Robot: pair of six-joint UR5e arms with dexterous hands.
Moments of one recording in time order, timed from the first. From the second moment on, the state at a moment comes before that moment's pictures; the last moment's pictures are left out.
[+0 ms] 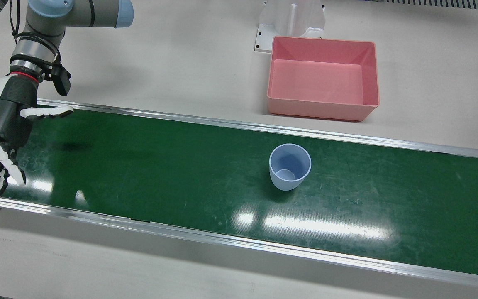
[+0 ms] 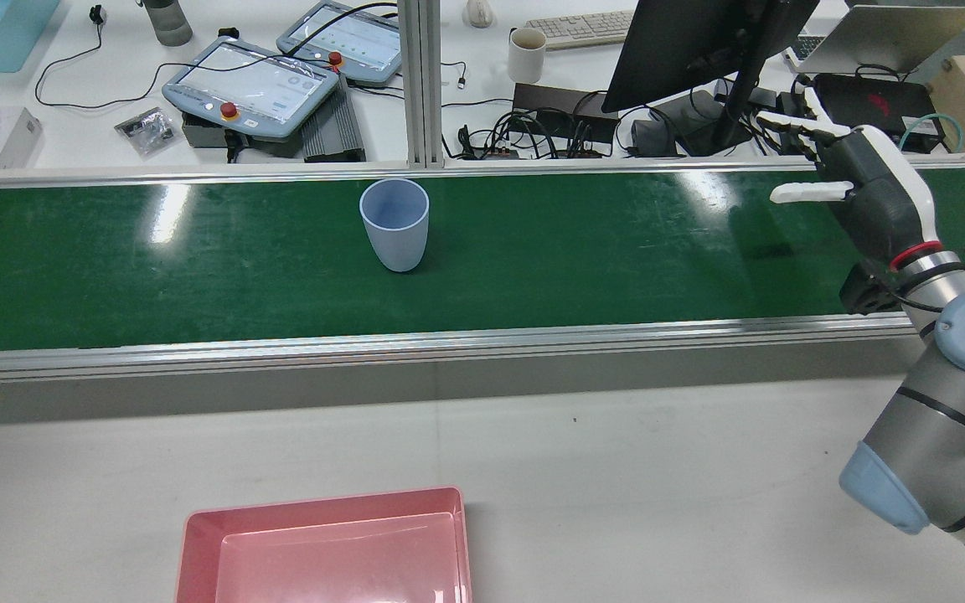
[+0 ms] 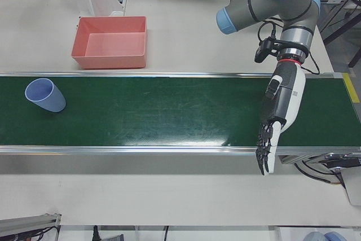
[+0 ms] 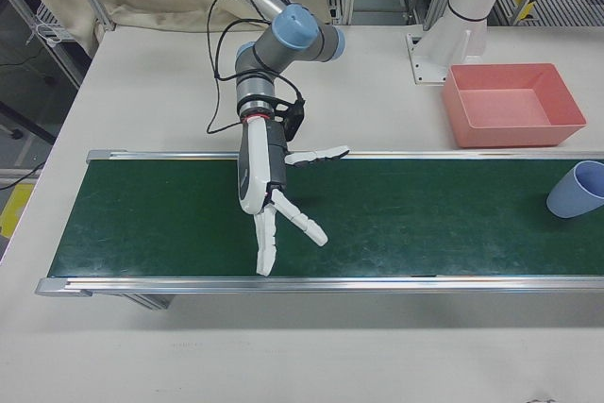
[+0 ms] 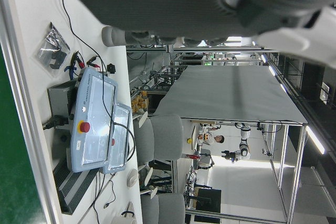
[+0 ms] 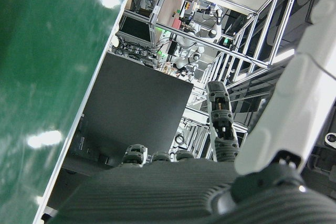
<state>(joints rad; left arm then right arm) -1.41 -1.79 -1.69 0.27 1.80 0.00 0.90 -1.44 1.90 -3.49 -0.96 -0.40</state>
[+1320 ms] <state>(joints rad) -1.41 -1.79 -1.69 0.26 1.80 0.00 0.82 -1.35 1.93 -3.60 -0.92 -0.55</state>
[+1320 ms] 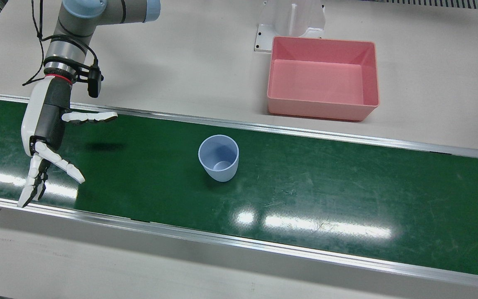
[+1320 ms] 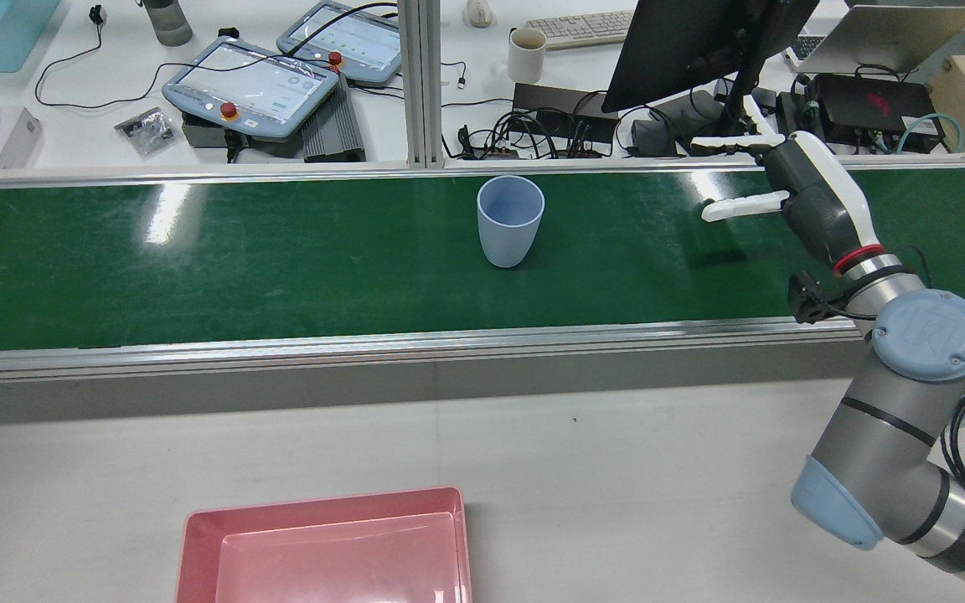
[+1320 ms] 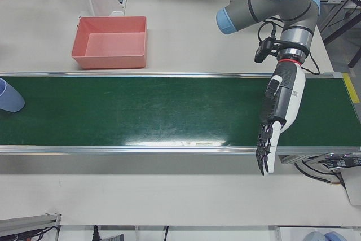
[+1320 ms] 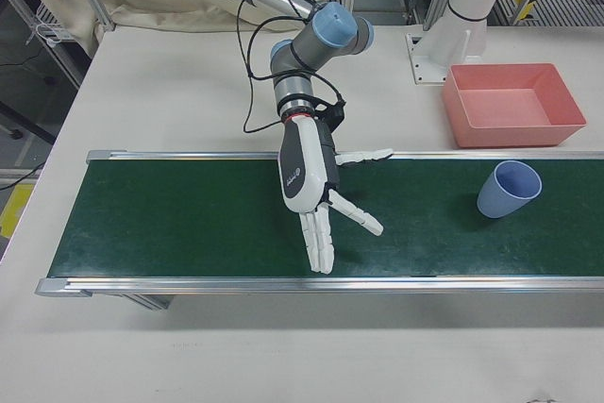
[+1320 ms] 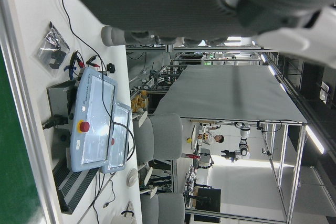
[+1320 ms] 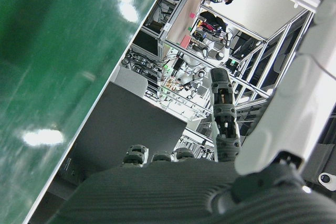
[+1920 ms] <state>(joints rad) -1.42 -1.79 -1.69 0.26 1.80 0.00 0.81 -1.35 1.89 -3.56 -0.91 -0.45</state>
